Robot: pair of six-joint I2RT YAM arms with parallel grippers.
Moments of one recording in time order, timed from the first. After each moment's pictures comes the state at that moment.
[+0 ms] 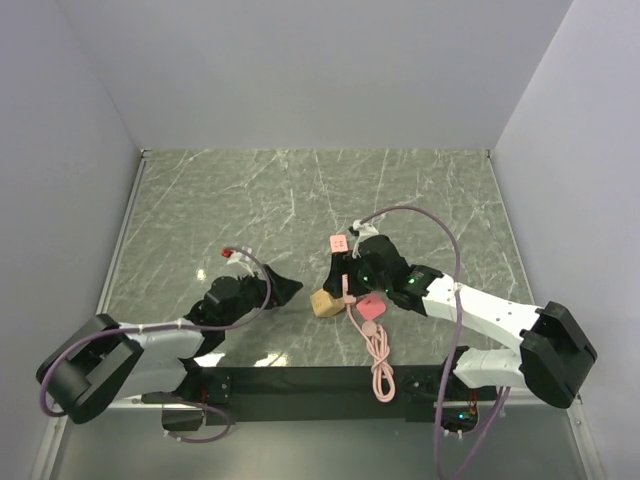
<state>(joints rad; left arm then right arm) -0.68 1.18 0.12 0.81 0.06 -0.88 0.81 1.22 0.70 -0.16 -0.02 0.56</state>
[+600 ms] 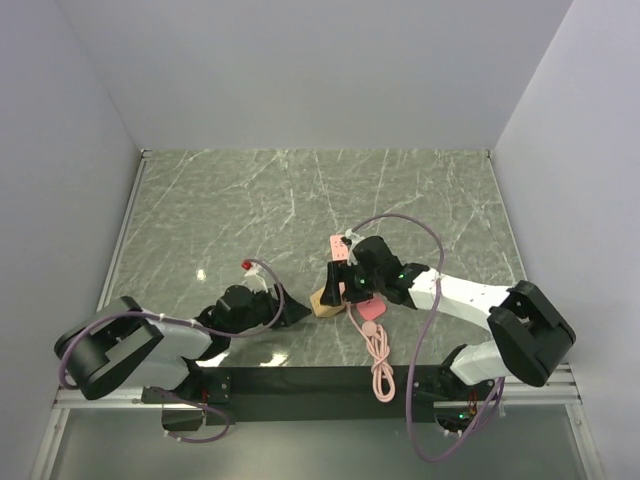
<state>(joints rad) -0.78 1.29 0.09 0.84 0.17 -0.90 0.73 1.37 0.66 -0.10 -0.26 0.57</state>
